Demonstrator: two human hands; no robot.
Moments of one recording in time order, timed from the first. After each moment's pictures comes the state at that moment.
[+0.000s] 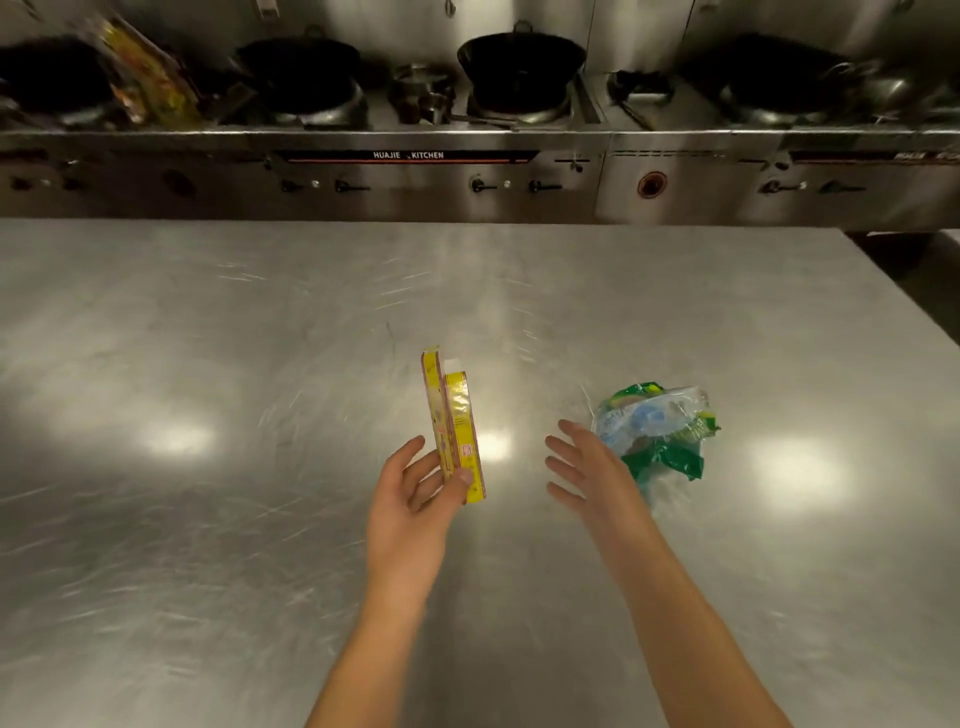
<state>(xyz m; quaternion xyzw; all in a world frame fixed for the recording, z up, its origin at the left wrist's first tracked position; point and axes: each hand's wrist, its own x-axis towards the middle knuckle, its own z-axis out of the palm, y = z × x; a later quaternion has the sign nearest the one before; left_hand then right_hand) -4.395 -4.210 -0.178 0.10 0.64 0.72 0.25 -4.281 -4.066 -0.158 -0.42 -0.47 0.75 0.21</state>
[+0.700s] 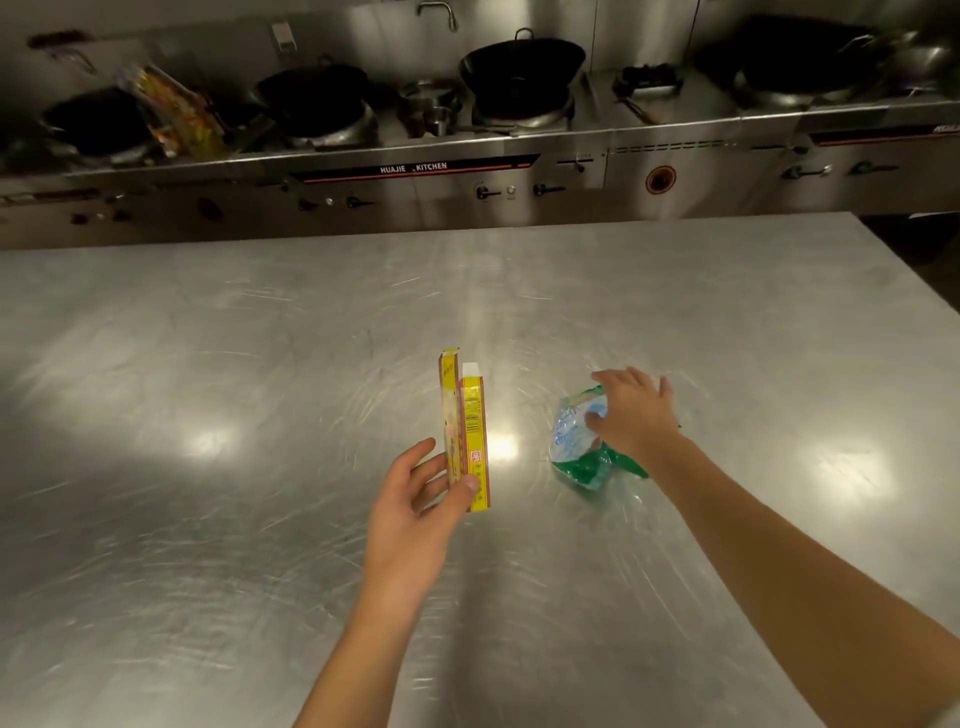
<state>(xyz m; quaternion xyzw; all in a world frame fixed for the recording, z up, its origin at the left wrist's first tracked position) -4.306 -4.151 -0.170 0.15 0.70 0.67 0.23 -4.230 -3.867 -0.213 -0.39 -0.91 0.13 0.02</state>
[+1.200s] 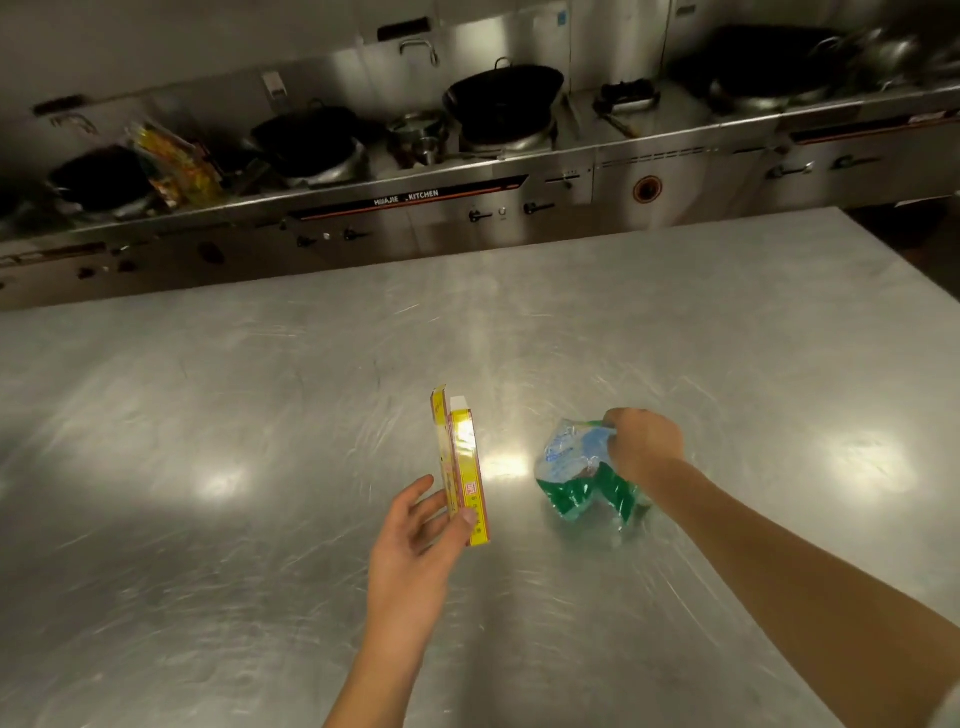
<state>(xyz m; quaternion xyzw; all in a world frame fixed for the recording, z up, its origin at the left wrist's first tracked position) -4.319 -4.172 -0.175 0.15 0.70 0.66 0.23 -4.229 -3.884 -0.222 -0.46 -0.88 0.13 0.00</state>
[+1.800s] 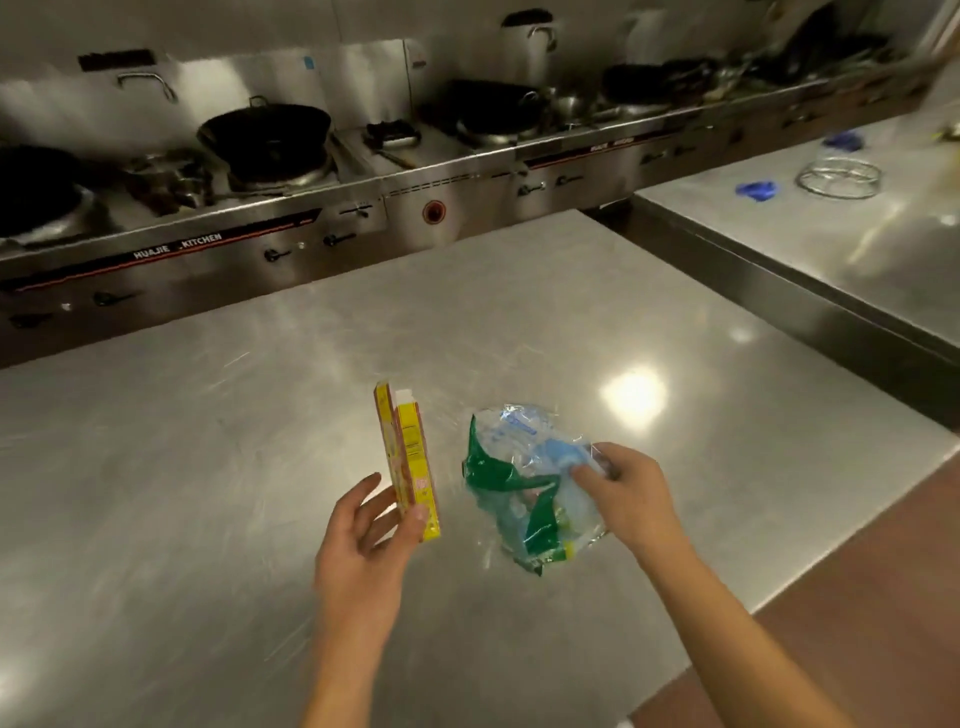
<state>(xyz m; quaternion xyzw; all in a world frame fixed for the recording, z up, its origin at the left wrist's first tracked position) -4.370 -4.206 -0.172 0.30 0.64 0.62 0.33 -4.137 -4.090 -0.159 -0.60 -0.59 0.40 0.35</state>
